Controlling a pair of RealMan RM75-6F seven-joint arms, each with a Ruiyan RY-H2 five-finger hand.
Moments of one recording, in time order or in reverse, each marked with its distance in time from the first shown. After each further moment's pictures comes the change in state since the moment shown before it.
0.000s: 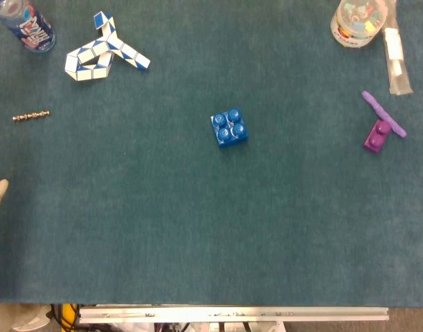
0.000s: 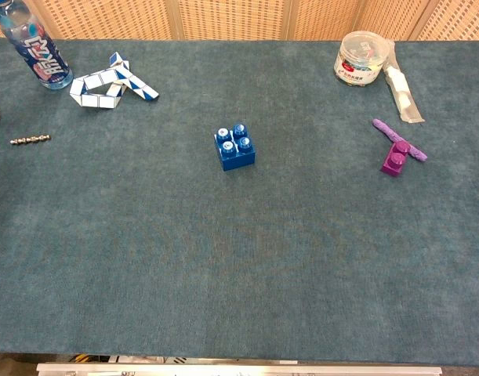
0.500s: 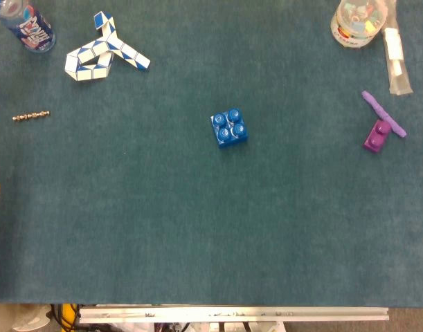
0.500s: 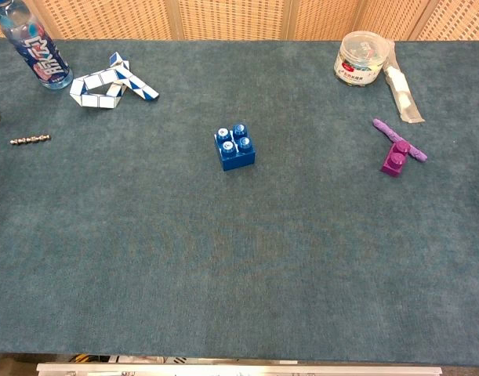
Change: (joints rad) left arm 0.018 0.012 0.004 0.013 -0.009 0.010 -0.039; right arm 0.115 0.028 -0.010 0.018 -0.059 -0.157 -0.037
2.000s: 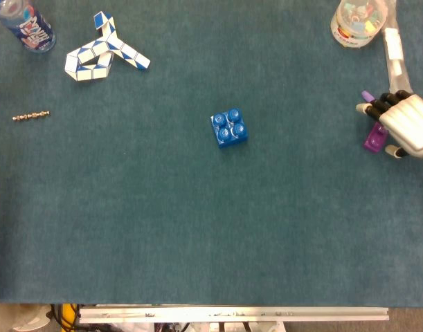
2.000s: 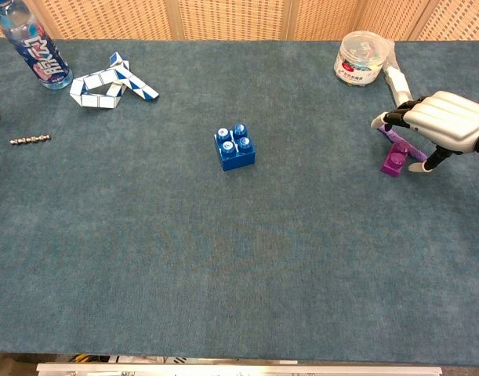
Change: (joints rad) left arm 0.019 0.017 0.000 -0.027 -0.031 -0.009 -0.004; right arm 0.311 -0.479 -0.082 0.612 -0.033 -0.303 0.018
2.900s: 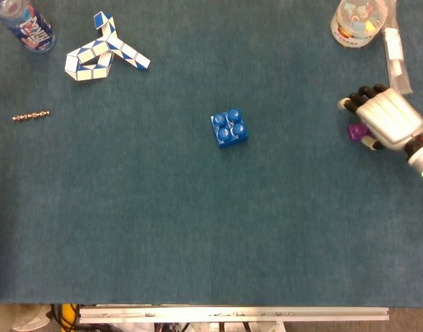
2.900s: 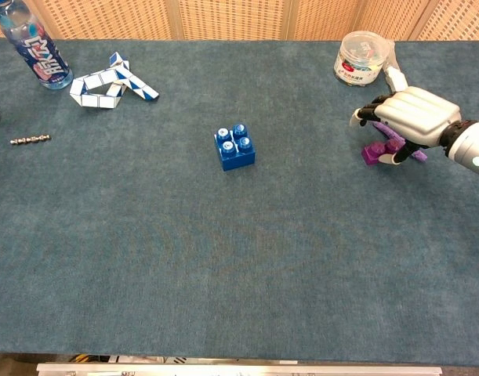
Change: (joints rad) left arm 0.004 -0.002 -0.002 0.024 -0.008 -0.007 -0.026; right arm 0.049 -0.043 0.027 -0.060 0.102 -0.051 -0.098
